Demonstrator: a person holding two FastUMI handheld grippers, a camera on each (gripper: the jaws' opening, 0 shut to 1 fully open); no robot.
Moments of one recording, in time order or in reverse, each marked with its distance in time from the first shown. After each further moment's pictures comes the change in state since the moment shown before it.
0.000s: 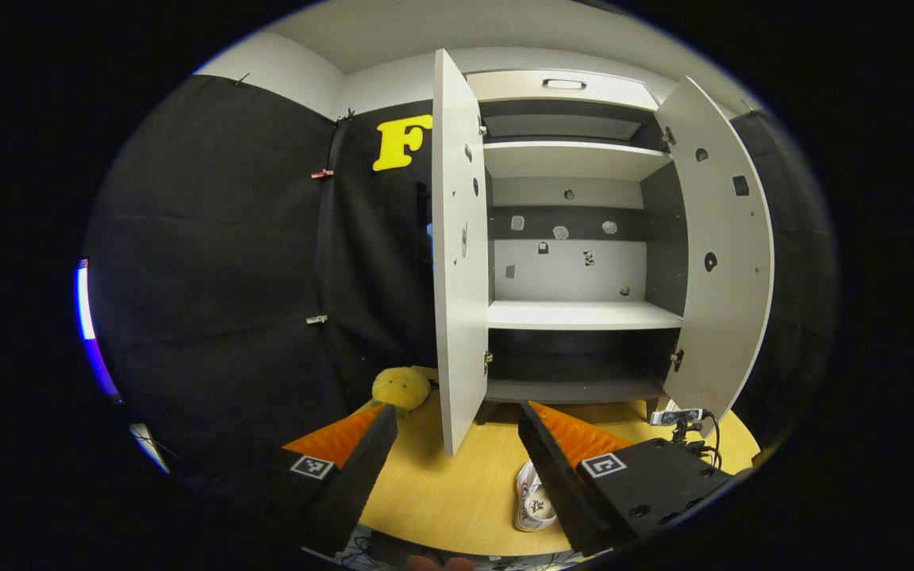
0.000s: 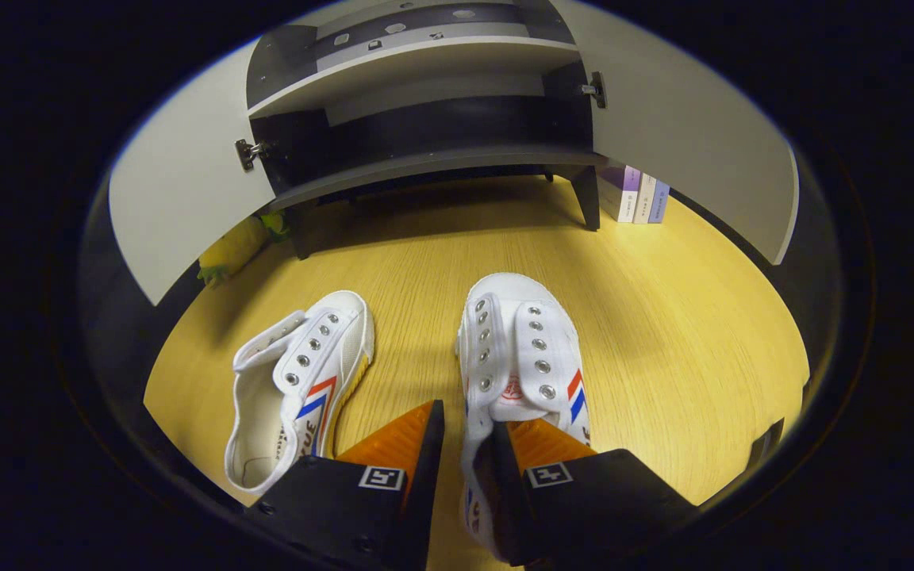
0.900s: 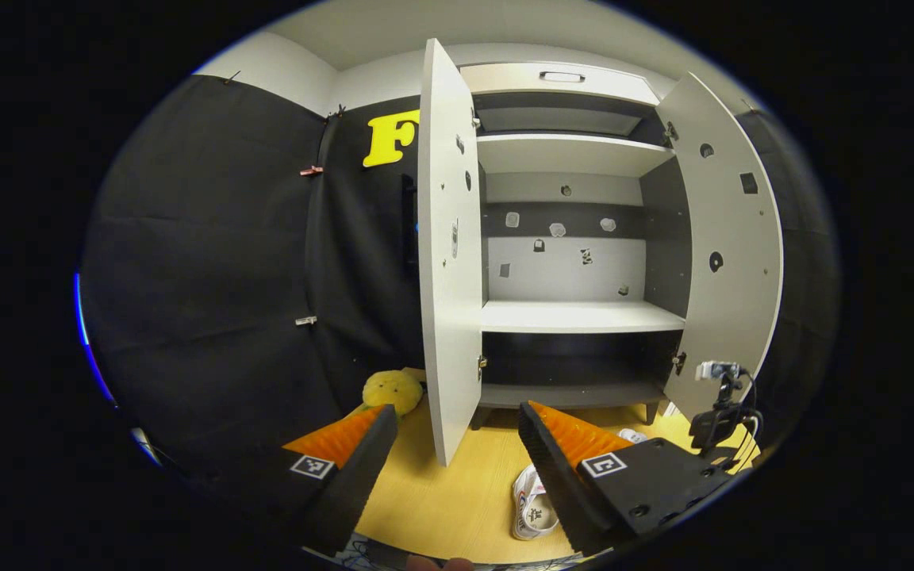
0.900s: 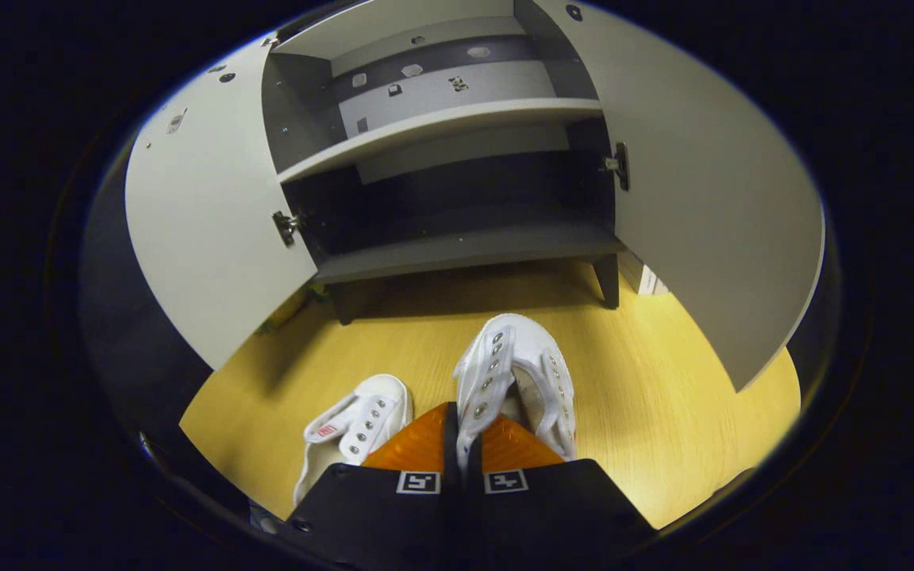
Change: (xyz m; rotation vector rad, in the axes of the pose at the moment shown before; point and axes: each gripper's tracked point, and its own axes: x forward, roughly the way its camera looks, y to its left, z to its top) left arm 0.034 -0.010 0.016 0.003 -0.008 -0.035; right arm -0.060 0.026 0.118 0.010 -0.132 0.205
